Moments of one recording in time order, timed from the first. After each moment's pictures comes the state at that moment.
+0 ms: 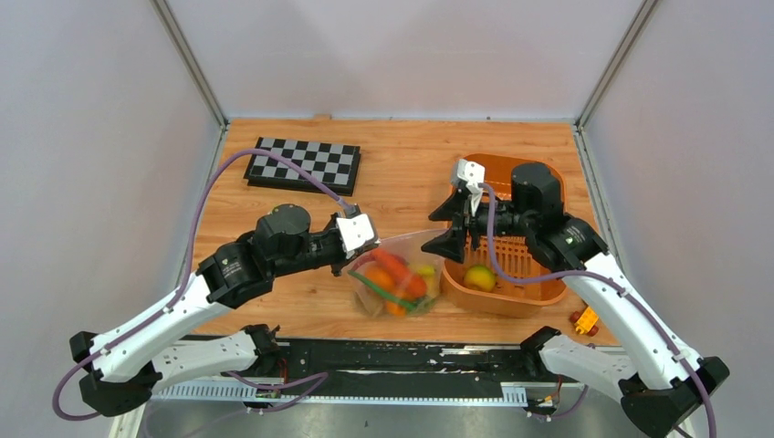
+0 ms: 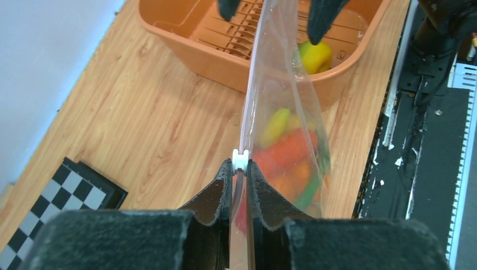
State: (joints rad) left arm -0.98 0.86 1.06 -0.53 0.13 0.30; right arm 0.56 0.97 1.09 -0.48 -0.78 -0.16
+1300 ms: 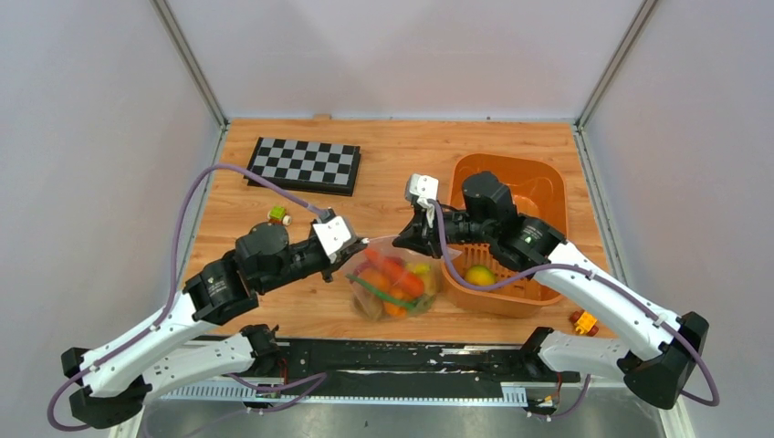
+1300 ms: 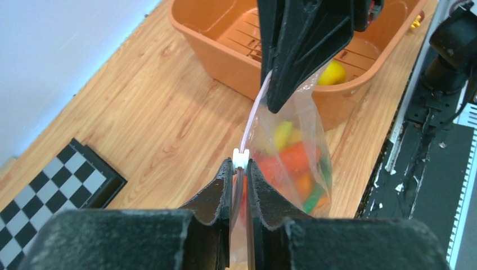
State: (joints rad) left arm -0.99 0.73 0.94 -0.43 0.05 0.21; right arm 0.81 1.12 1.11 -0.37 -0.56 -0.17
